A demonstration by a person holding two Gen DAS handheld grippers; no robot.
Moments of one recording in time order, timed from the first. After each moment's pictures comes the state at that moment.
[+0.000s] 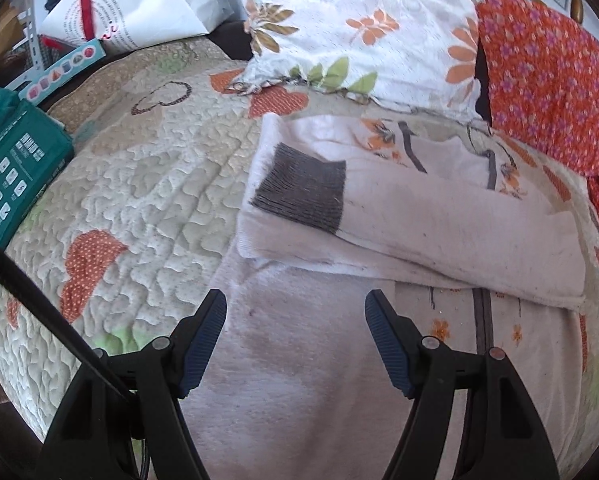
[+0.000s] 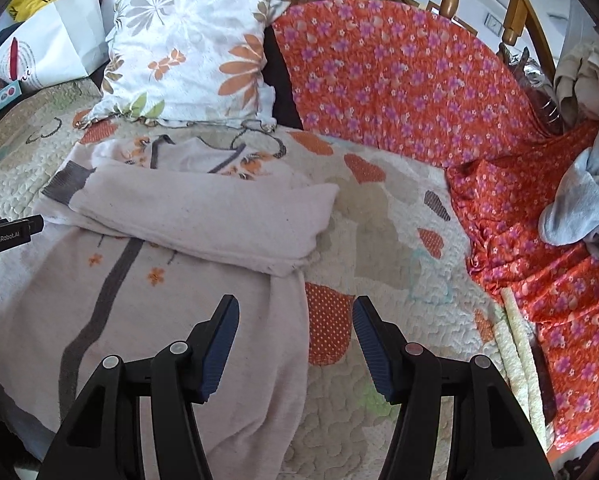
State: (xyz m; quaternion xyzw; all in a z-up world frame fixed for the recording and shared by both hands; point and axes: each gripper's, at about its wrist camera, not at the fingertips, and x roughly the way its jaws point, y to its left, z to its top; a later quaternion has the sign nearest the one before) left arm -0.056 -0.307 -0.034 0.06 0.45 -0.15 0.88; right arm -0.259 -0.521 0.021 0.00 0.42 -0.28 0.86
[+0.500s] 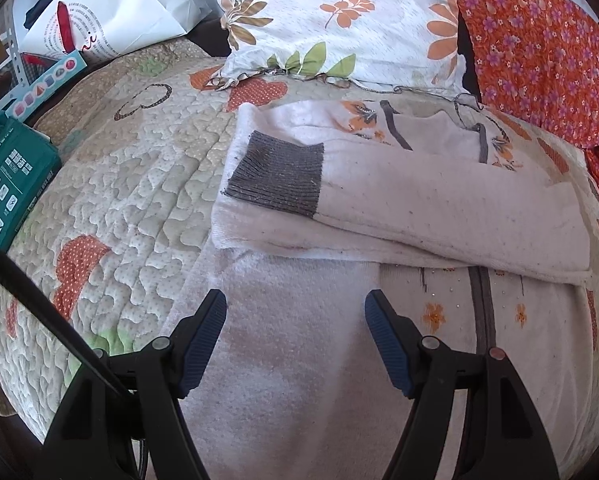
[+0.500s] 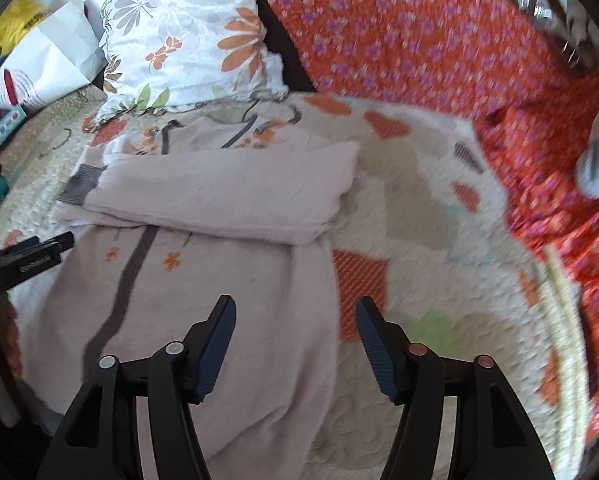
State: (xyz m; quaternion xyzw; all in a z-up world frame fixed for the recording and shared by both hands) left arm -0.060 -0.321 -0.041 0.09 0.45 -0.16 0.87; right arm -0.260 -0.545 0.001 0.11 0.46 -0.22 0.85
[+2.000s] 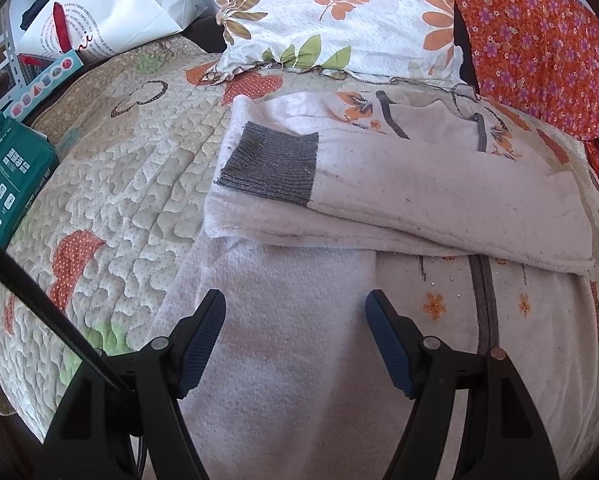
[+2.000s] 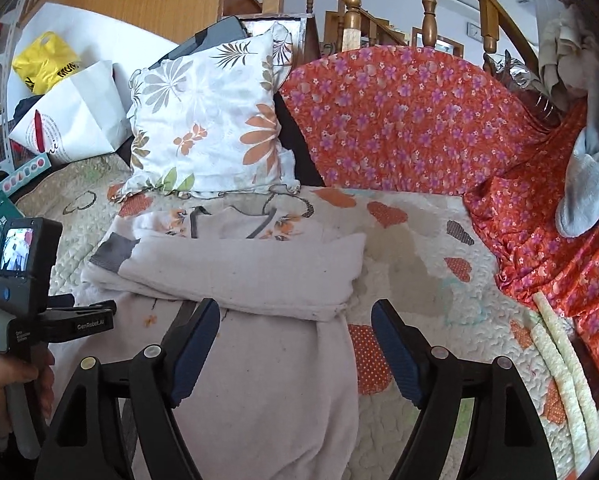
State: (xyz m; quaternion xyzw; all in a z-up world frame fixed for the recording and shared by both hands) left arm -0.064 -0.324 -0.047 0.10 0.46 -0.16 0.87; right arm -0.279 -0.498 0.043 0.05 0.30 -0.25 0.92
